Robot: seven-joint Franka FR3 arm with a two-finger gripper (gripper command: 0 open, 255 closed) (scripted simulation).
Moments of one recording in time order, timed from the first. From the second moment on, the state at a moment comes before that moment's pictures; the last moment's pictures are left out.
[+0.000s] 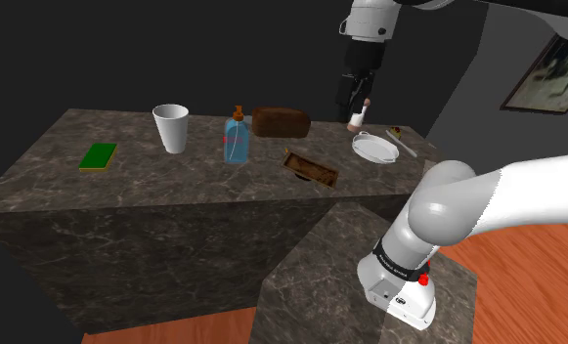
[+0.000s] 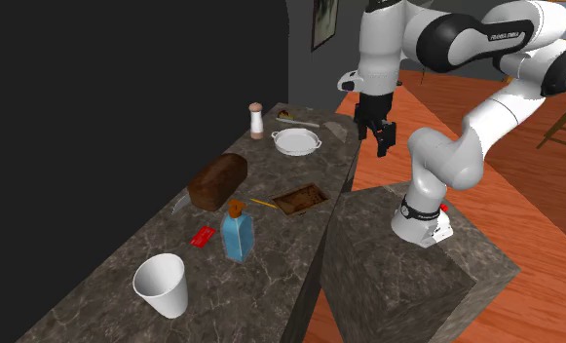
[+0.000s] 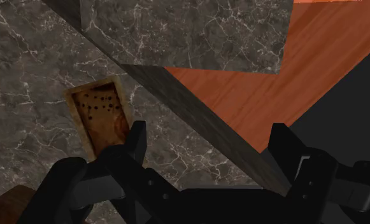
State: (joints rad) arm -0.02 -0.83 0.01 -2.41 0.02 1.45 -0.06
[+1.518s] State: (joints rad) arm 0.04 0.00 -0.04 -1.95 -0.08 1.78 -0.40
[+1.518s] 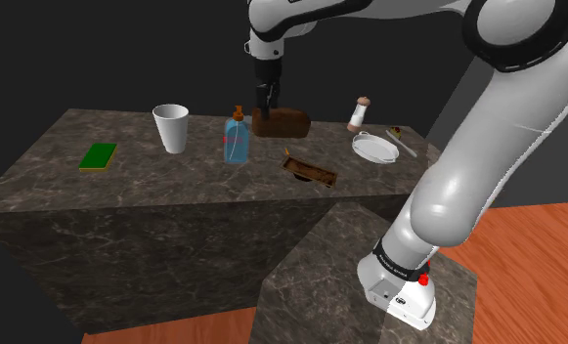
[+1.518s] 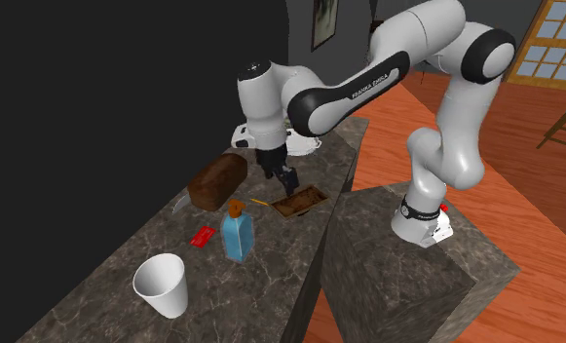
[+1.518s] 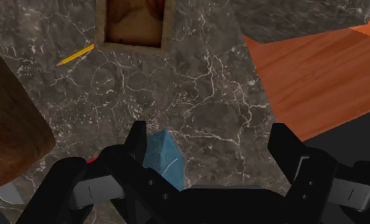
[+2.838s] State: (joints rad) arm 0.07 0.57 -0.01 -1.42 -0.13 1.81 -0.56
